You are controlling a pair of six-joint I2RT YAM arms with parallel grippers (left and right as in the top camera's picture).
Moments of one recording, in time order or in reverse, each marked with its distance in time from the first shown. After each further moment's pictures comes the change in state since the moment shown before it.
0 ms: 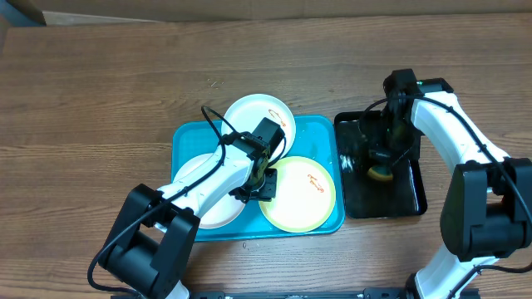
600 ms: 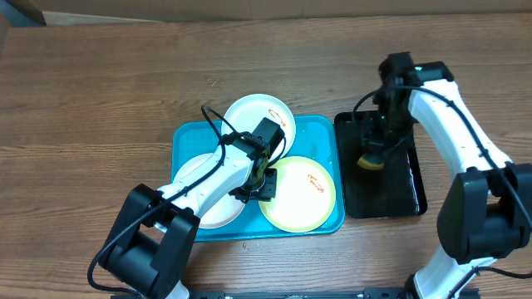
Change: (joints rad) left arm 0.000 0.000 0.000 0.000 -0.001 0.000; right arm 0.064 -0.008 0.153 -0.119 -0.099 -0.048
